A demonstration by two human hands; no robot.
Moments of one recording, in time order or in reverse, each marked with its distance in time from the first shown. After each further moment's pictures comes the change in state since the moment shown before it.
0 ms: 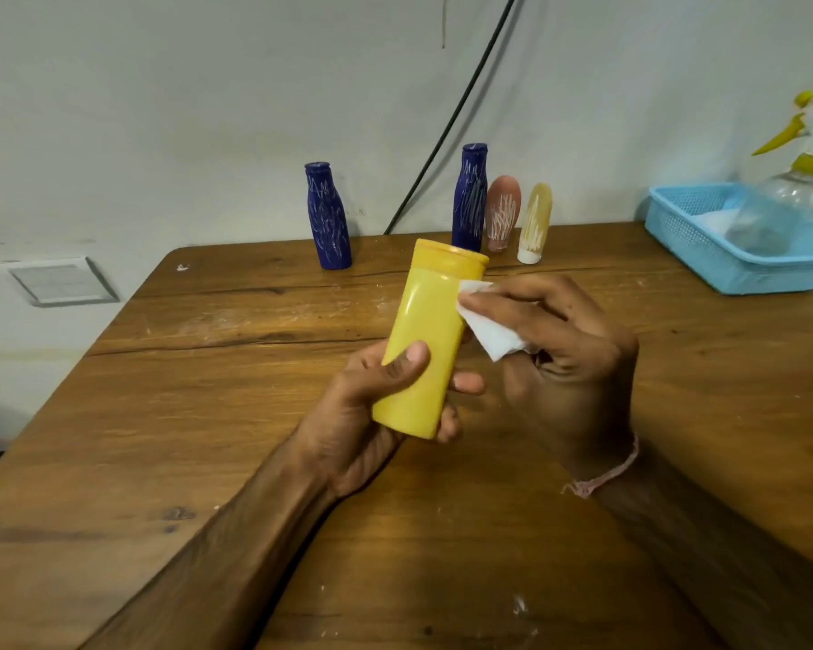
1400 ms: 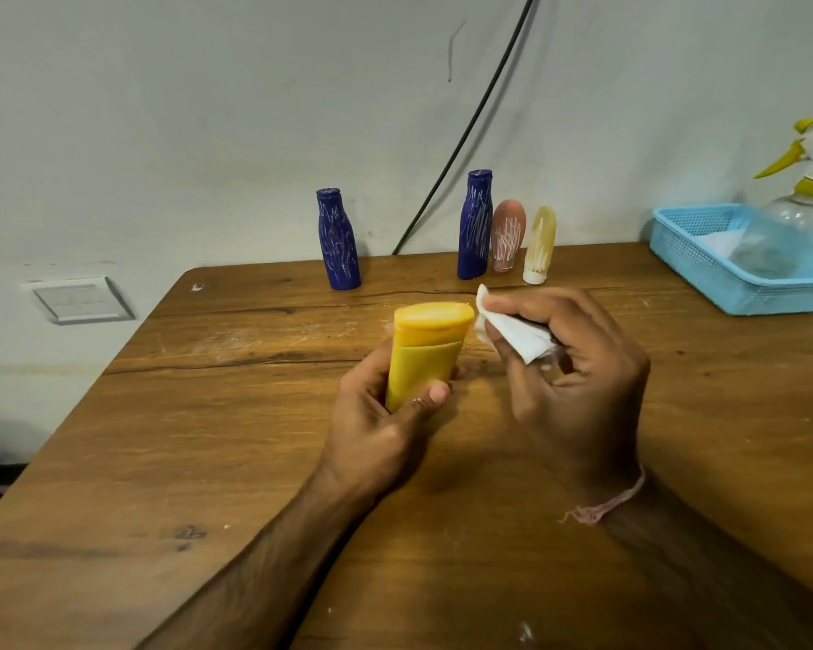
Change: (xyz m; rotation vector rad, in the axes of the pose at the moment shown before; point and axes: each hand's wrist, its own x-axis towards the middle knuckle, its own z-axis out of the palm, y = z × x) left_hand 0.000 -0.008 0.007 0.507 0.303 0.339; right_hand 0.009 -0.010 0.002 0.000 0.108 0.132
